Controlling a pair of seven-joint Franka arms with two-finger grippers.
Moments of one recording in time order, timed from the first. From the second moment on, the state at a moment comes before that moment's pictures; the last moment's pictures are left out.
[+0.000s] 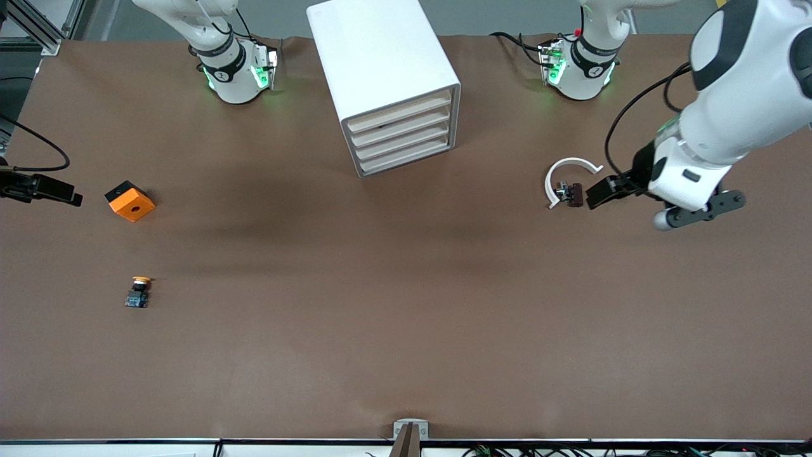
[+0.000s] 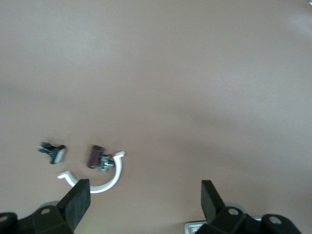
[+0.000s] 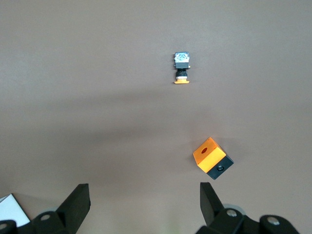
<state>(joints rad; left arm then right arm) 0.00 0.10 -0.24 -1.61 -0.08 1.68 -0.51 -0.12 0.13 -0.06 -1.55 0.01 1.57 -0.09</state>
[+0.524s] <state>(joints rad) 0.12 0.05 -0.24 -1.67 -0.04 1.68 -0.34 -0.10 0.13 -0.06 -1.43 0.01 1.47 -0.08</state>
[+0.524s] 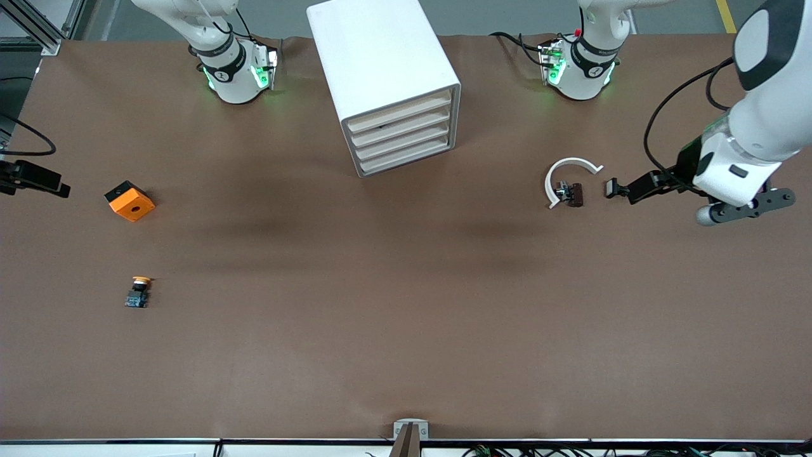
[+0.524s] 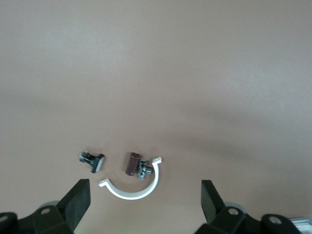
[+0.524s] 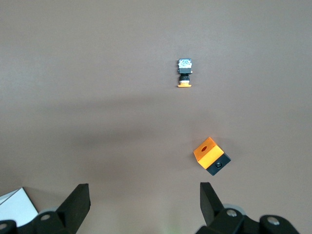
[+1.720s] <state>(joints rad) 0.02 0.00 -0.02 -1.62 -0.03 1.66 -0.14 -0.09 -0.07 -0.06 -1.57 0.01 1.41 -0.08</state>
